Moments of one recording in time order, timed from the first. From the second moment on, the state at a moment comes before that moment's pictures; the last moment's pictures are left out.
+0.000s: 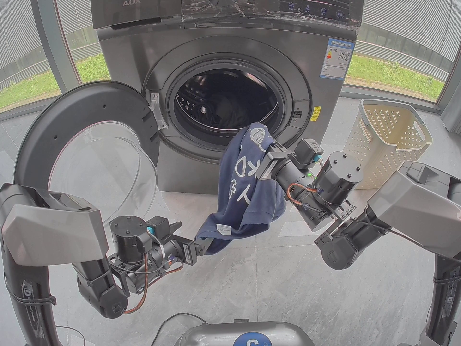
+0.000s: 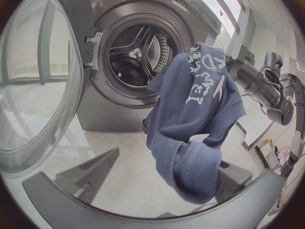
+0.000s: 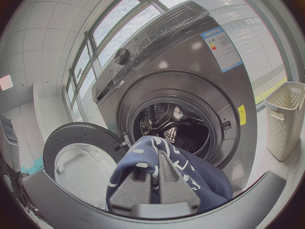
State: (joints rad) left arm -0.50 2.20 -0.45 -1.54 -0.02 -0.18; right arm 0.63 2.24 -1.06 -1.55 -0.14 0.22
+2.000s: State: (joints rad) left arm -0.60 2.37 -0.91 -1.55 -0.02 -0.19; right arm 0.75 2.16 -0.91 -1.55 -0.14 0.22
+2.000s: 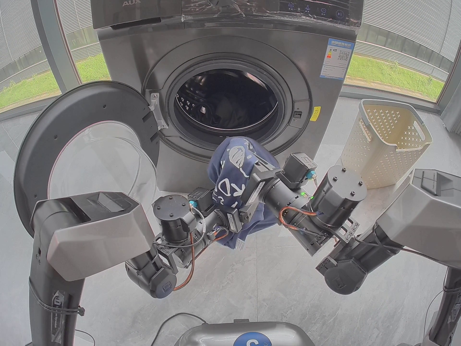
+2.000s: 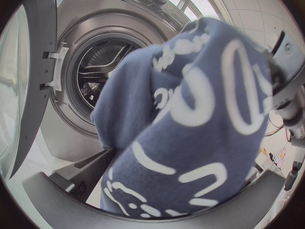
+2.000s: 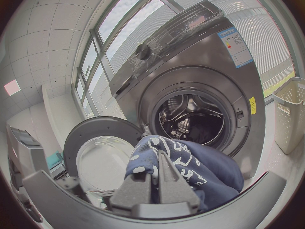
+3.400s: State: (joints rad) left arm -0.56 2.52 -1.12 -1.55 0.02 -0.20; right arm 0.78 2.08 -0.85 -1.55 -0.14 0.25
